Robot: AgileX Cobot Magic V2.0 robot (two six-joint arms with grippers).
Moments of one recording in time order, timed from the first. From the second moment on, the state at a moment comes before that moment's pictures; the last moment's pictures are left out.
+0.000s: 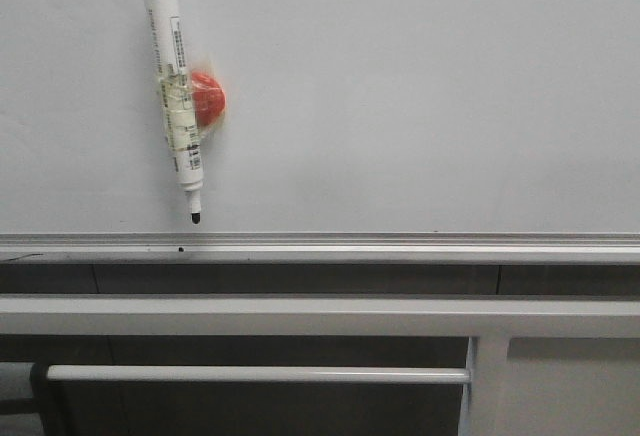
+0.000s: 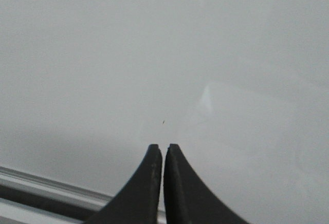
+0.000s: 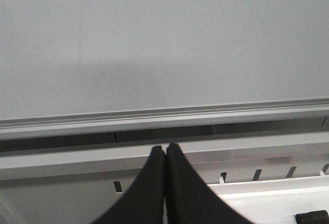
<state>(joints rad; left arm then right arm) 0.03 0.00 0.00 -0.30 0.04 -0.06 -0.13 -0.01 0.01 -0.03 0.34 0.01</state>
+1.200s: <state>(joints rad) 0.03 0.08 -0.50 -0.29 0.36 0.21 -0.13 -0.01 0.02 -0.04 0.25 0.01</state>
